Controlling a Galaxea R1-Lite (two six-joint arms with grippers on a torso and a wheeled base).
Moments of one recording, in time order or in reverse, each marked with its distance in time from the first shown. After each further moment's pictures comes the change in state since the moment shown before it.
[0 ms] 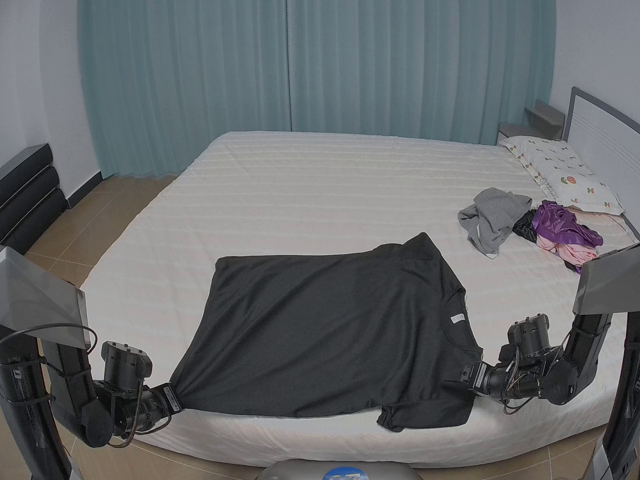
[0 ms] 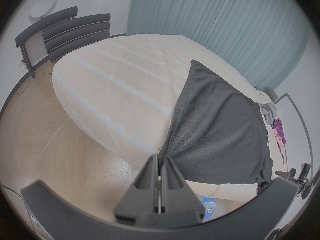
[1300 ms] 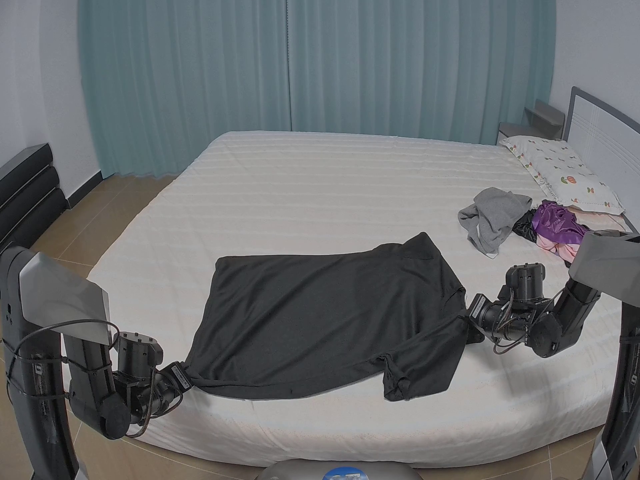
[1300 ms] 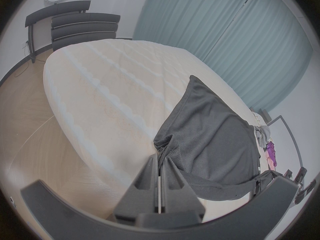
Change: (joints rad) left arm 0.004 0.129 -0.117 -0.149 0.010 -0.122; right arm -0.085 0.062 -0.399 0.051 -0.033 0.077
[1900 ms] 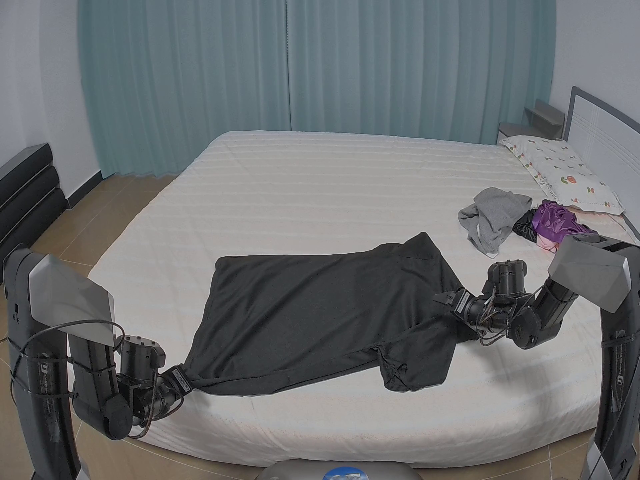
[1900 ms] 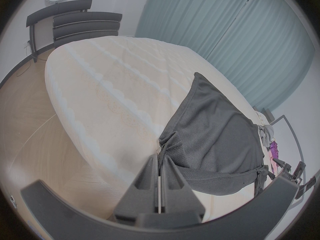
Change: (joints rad) left arm 0.004 0.039 -0.007 -0.006 0.005 -0.002; right arm 0.011 0.136 -0.213 0.066 -0.005 -0.047
